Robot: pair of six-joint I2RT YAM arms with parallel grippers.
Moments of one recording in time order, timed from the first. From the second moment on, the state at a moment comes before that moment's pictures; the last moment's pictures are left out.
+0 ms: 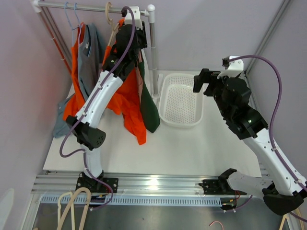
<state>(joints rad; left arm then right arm) -0.52 1.93 2.31 -0.37 -0.44 -0.08 0.59 1.07 1.38 -0.38 0.44 0.23</state>
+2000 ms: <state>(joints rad) -0.76 1.59 1.86 0.06 -1.19 0.17 1.10 1.06 1.12 -0.13 0.15 0.12</state>
